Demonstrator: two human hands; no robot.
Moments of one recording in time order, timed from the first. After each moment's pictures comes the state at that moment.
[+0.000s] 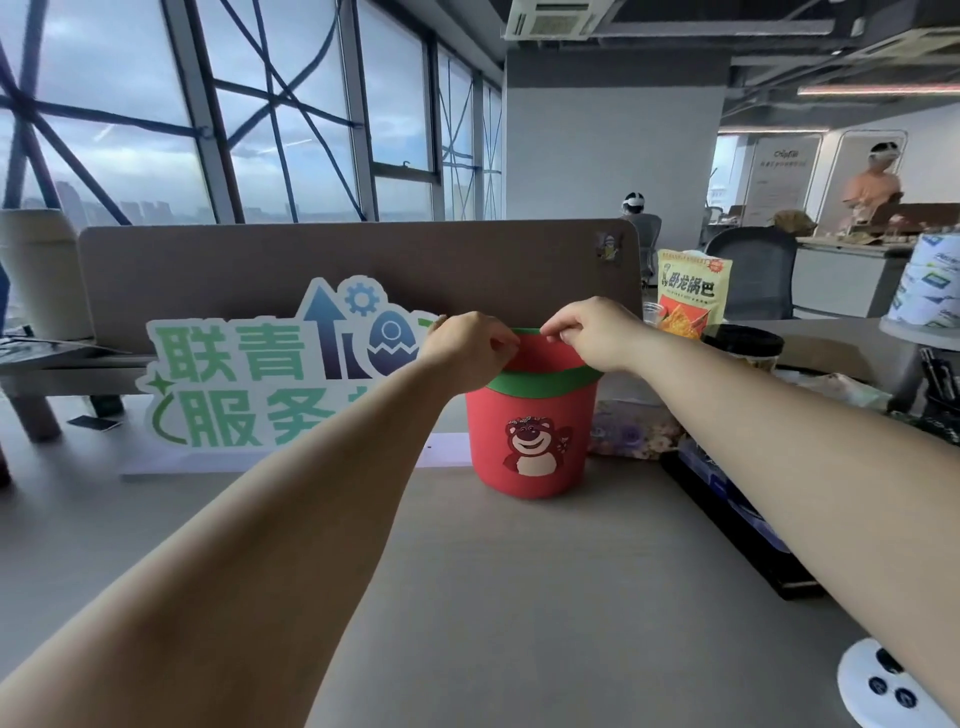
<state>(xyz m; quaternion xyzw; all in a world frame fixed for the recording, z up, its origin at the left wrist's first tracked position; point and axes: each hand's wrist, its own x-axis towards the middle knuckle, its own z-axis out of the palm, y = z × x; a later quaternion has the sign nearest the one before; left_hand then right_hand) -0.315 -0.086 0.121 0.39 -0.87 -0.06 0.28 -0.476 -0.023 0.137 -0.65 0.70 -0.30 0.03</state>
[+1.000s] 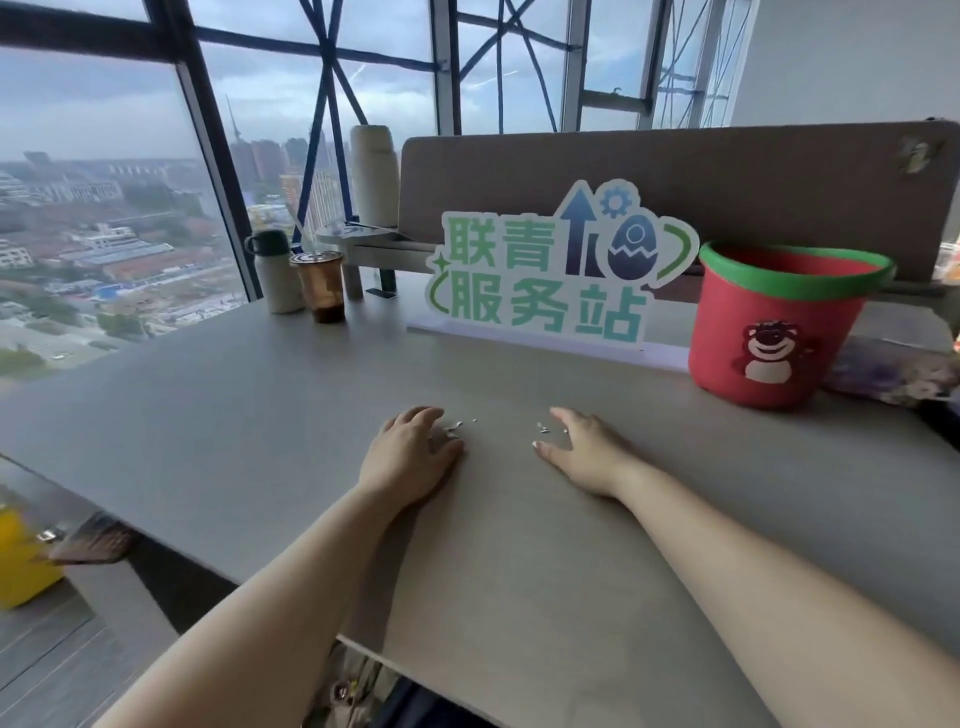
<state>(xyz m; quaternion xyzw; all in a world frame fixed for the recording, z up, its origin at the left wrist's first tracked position) -0.001 0.044 -0.065 0.67 -0.70 -0.07 0.25 -0.232 0.032 -0.054 -0.74 0.62 -0.18 0.18</state>
